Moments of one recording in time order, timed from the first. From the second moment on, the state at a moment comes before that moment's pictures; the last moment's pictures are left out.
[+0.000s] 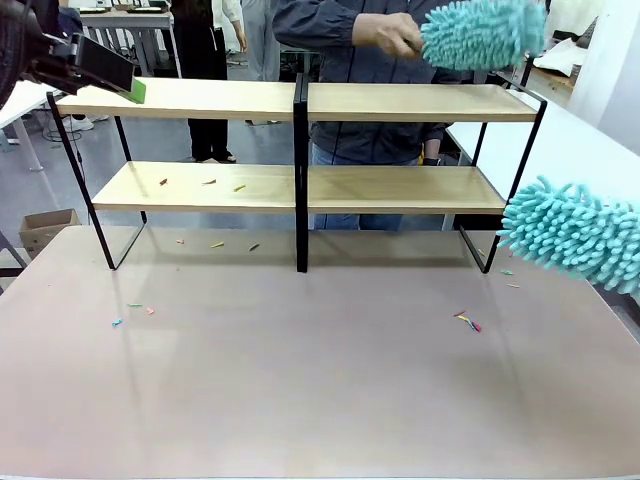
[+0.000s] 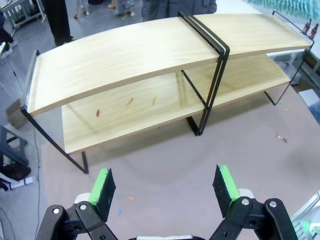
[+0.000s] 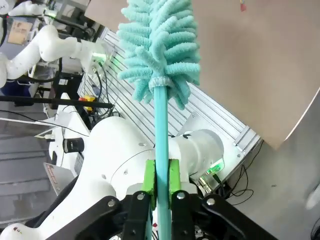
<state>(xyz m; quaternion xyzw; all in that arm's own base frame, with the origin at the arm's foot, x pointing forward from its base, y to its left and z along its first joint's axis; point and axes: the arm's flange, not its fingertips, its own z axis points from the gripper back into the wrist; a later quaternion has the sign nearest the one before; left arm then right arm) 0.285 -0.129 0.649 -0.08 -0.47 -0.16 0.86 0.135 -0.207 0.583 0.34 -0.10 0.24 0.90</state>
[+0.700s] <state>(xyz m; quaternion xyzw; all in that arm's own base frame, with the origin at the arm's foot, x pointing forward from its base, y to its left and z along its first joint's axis) 0.285 -0.129 0.649 -0.08 -0.47 -0.16 0.86 0.154 -0.210 0.607 0.35 -0.25 0.30 0.85</state>
